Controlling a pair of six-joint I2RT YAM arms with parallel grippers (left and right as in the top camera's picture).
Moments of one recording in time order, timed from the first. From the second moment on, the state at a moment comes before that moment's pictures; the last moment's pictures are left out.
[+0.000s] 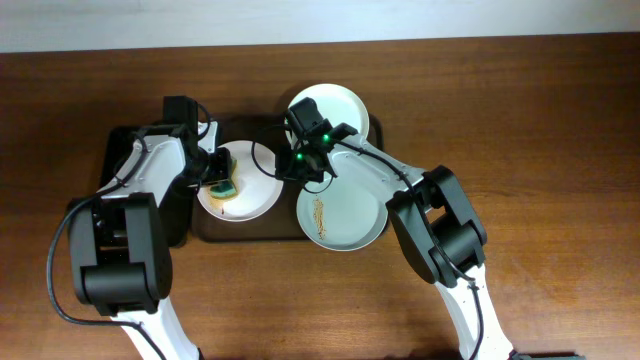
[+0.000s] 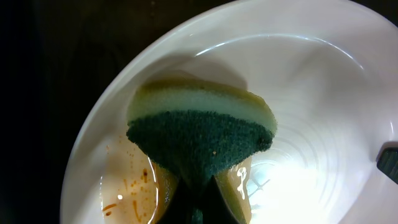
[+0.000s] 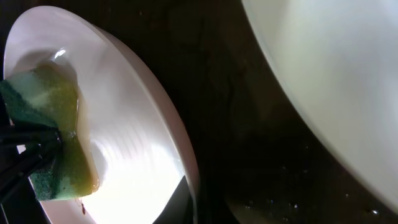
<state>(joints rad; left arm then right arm) 0.02 2.02 1.36 -0.71 0.18 -0.05 0.59 2.33 1.73 -0.50 -0.39 0.68</state>
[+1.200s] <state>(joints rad) -0.07 2.12 1.50 -0.78 0.22 -0.01 0.55 2.34 1.73 -0.53 -0.45 0.73</state>
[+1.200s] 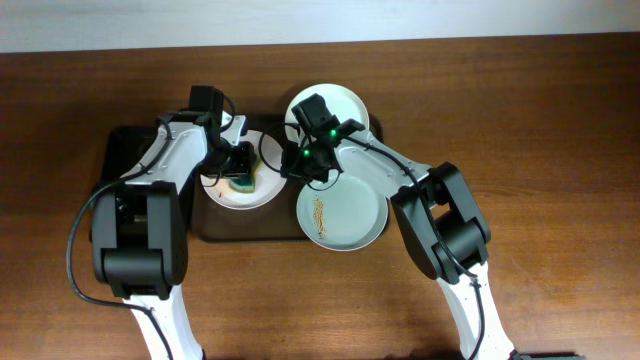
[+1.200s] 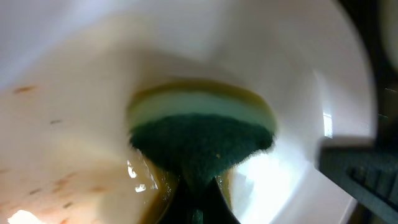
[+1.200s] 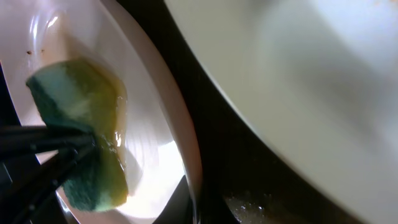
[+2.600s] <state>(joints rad) -0.07 2.11 1.52 -1.00 -0.12 -0.09 0.57 2.34 1.74 -0.54 -0.48 0.68</state>
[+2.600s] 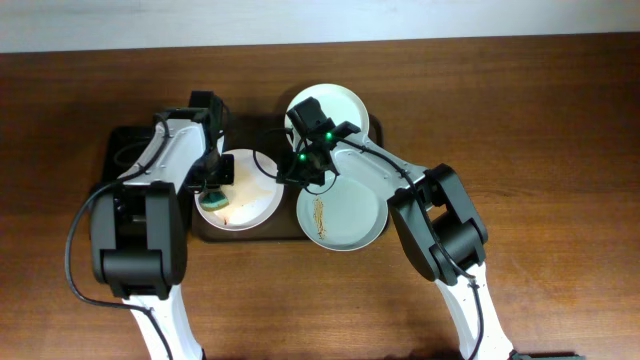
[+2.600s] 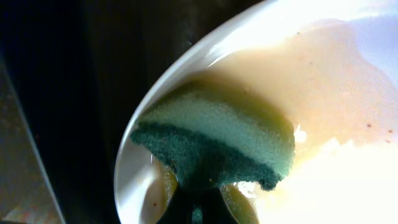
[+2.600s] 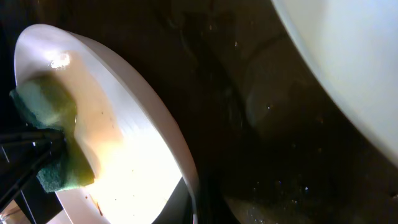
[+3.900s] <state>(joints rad) -0.02 2.23 1.67 -0.86 0.31 0.02 0.54 2.34 1.74 -0.54 -0.46 0.71</state>
